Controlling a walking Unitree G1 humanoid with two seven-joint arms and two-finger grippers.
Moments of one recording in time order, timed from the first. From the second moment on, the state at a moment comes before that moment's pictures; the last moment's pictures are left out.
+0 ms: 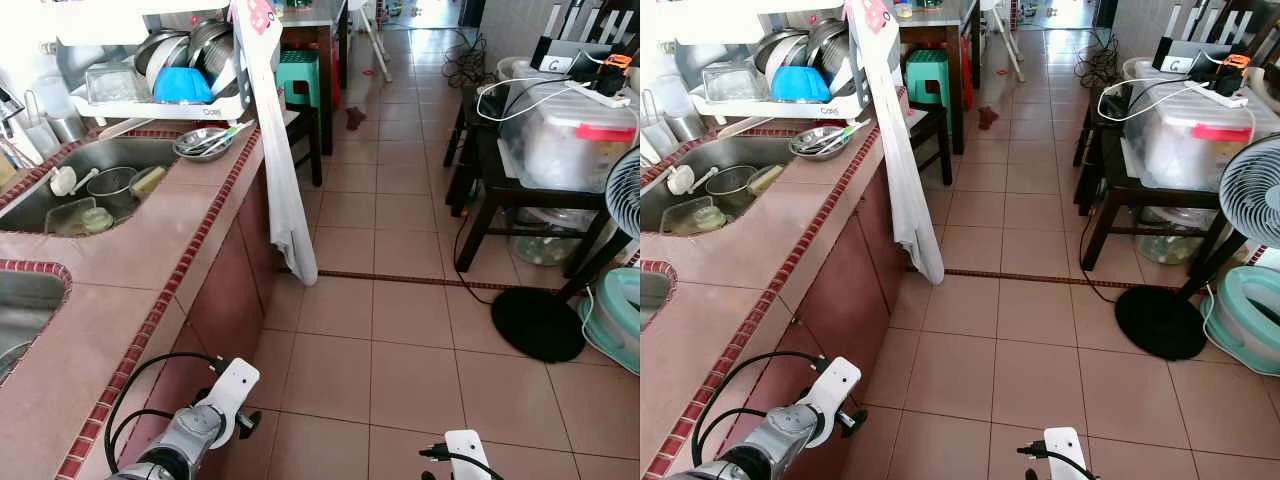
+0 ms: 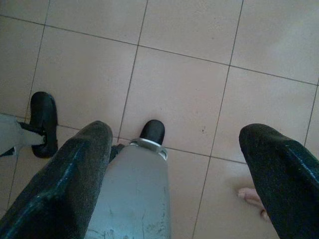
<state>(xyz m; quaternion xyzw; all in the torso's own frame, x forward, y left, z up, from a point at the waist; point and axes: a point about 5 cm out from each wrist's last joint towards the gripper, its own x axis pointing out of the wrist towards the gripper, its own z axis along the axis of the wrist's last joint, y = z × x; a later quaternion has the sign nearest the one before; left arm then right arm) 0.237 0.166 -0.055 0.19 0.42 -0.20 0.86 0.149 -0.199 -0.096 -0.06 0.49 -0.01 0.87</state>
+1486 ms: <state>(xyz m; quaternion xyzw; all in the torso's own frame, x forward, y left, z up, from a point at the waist) 0.254 0.138 -0.044 0.18 0.39 -0.23 0.87 0.147 -0.218 -0.094 -0.07 0.49 -0.03 0.87</state>
